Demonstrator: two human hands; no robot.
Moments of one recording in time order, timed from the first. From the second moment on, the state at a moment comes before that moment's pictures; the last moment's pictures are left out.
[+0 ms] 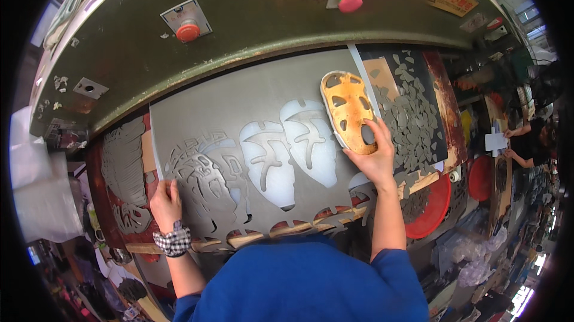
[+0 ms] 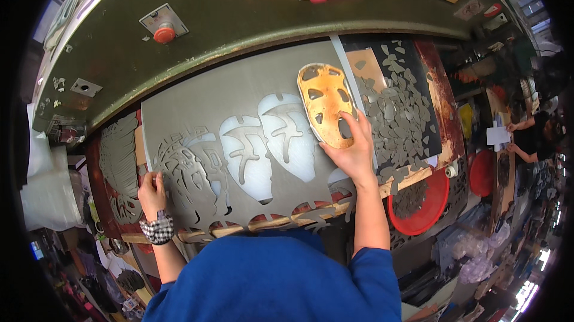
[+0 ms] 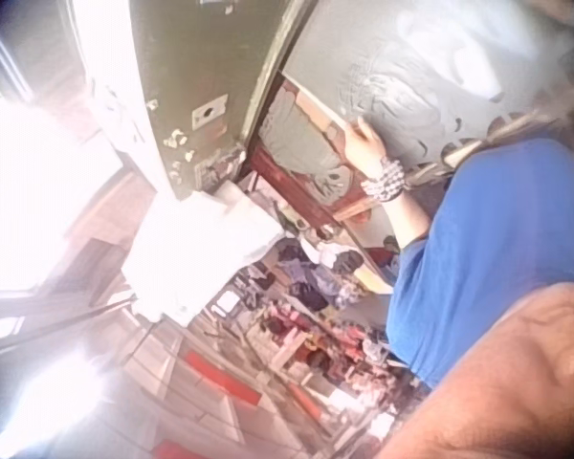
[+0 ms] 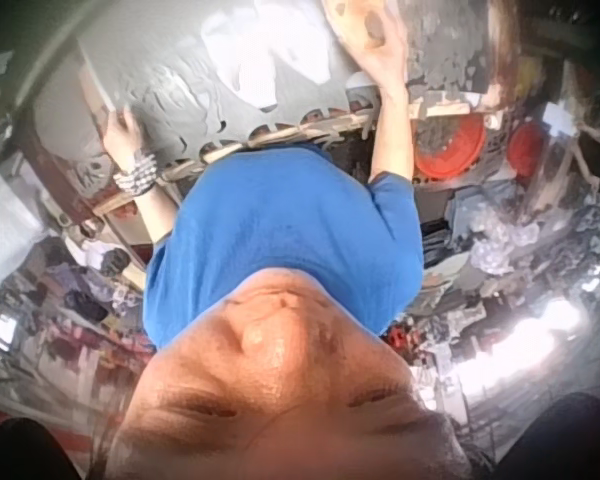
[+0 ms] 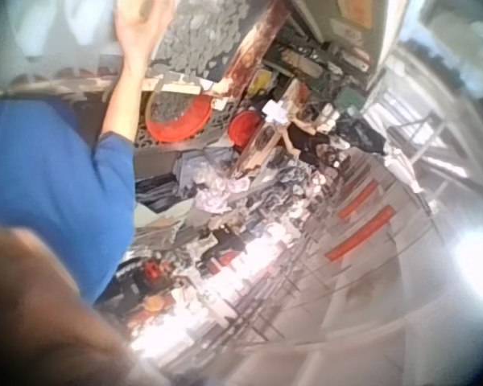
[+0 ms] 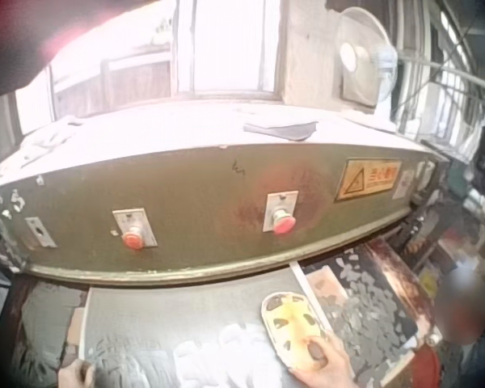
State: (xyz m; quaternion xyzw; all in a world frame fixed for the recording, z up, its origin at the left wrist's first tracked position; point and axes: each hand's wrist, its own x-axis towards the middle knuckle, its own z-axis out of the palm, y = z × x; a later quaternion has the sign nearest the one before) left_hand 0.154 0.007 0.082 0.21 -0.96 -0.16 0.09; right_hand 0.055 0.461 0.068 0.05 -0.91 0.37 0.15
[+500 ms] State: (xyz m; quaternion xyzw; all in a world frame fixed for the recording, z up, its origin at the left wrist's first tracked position) left_hand 0.180 -0.010 0.000 0.33 -0.87 -0.27 0.24; right_hand -0.058 0.441 0.037 -0.04 -0.71 0.67 0.21
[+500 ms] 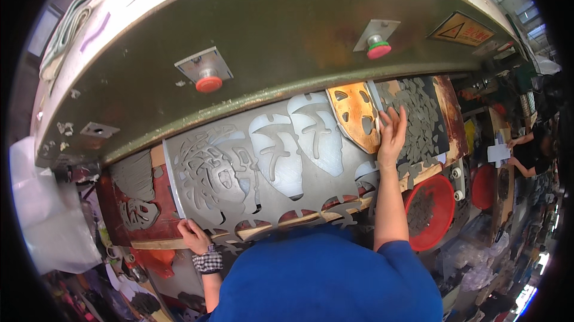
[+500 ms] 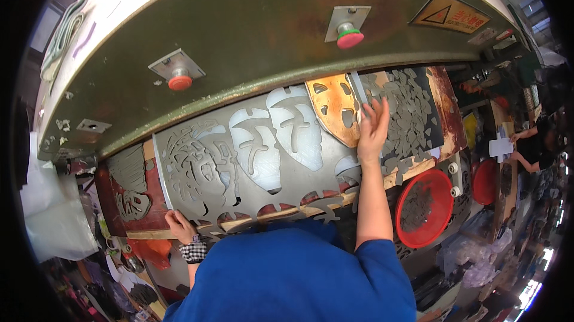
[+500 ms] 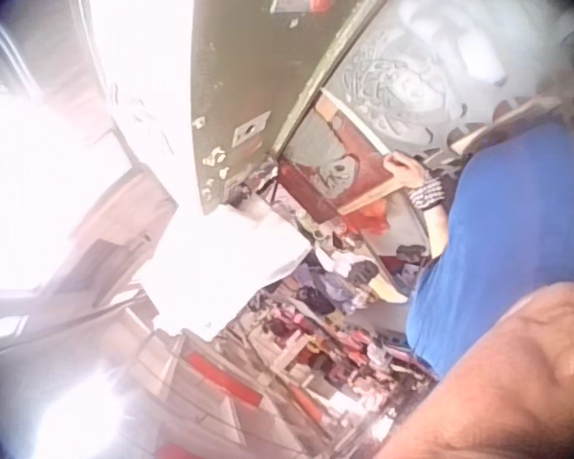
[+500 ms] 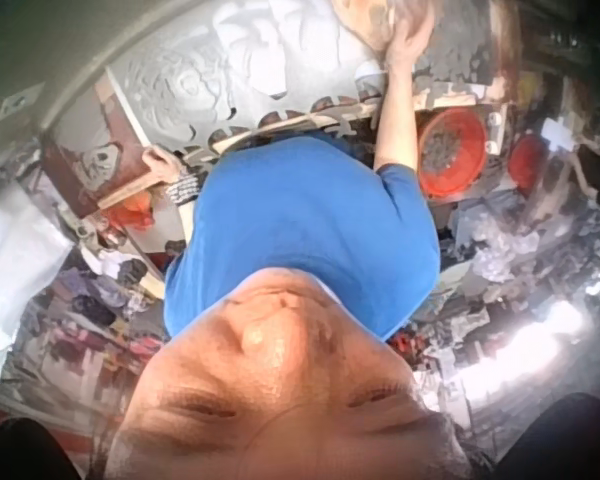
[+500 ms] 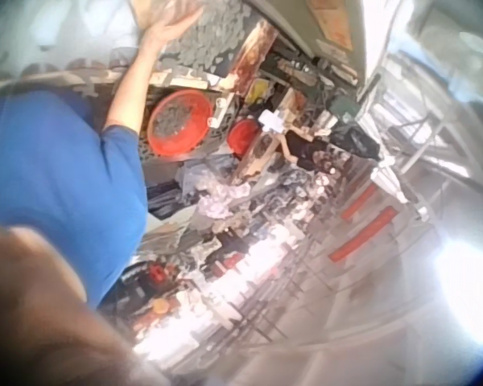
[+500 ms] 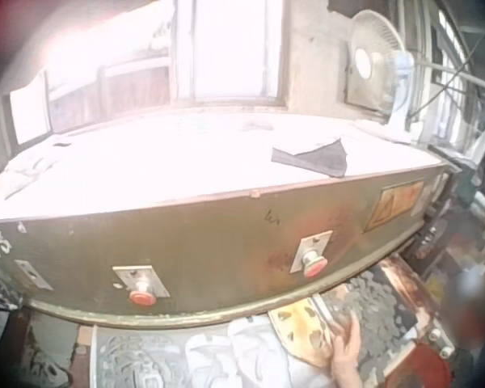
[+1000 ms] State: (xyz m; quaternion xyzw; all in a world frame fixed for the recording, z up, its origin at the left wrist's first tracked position) left_hand 0.030 -0.064 -0.004 0.32 -0.90 -0.22 0.22; right_hand -0.195 0.377 0.112 0.00 -0.86 0.31 0.41
